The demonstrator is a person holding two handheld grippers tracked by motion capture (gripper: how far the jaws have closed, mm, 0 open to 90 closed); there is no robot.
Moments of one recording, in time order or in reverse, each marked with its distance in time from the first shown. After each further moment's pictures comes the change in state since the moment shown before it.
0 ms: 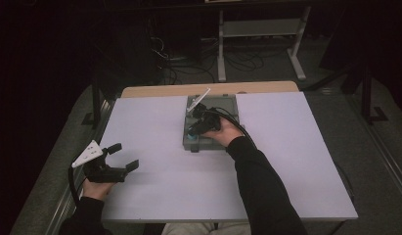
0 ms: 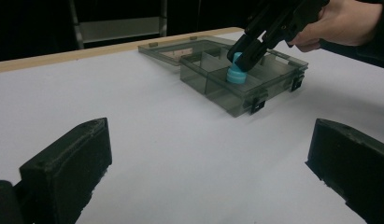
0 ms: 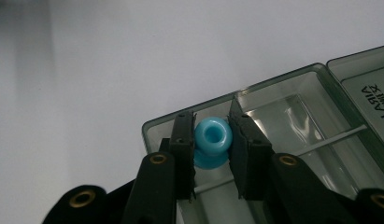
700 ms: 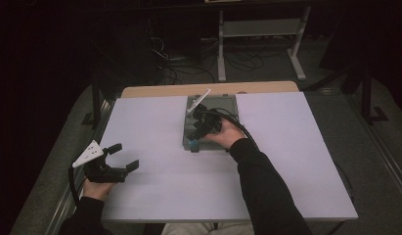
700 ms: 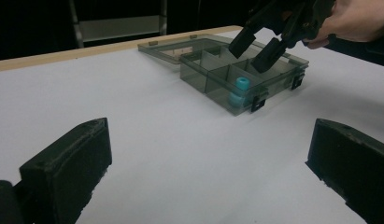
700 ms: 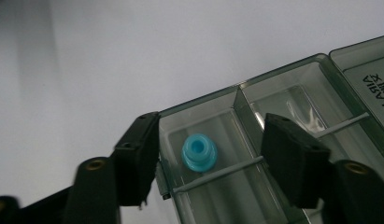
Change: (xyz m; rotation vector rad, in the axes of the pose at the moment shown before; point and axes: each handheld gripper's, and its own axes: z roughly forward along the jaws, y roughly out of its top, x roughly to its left) left arm 0.000 0.000 0.000 0.008 0.001 0.004; right arm 0.007 -0.001 -0.005 0.024 -0.015 0.015
